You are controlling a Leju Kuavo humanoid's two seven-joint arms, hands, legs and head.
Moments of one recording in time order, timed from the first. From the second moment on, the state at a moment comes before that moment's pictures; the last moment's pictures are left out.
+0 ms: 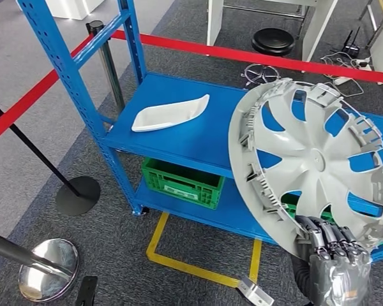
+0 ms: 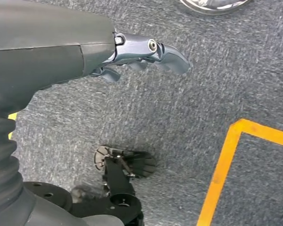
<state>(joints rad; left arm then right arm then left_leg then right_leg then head) -0.08 -0.22 0.99 -0.22 -0.95 0.17 -0.44 0.38 0.27 0.01 -2.01 1.57 -0.70 -0.56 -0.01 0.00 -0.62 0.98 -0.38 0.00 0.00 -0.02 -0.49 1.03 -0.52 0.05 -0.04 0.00</state>
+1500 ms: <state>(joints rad) -0.09 -0.21 0.99 -0.22 -1.02 0.16 -0.44 0.42 0.27 0.00 -2.05 1.57 -0.70 -0.56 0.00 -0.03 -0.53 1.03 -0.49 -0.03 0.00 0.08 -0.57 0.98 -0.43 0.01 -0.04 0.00</state>
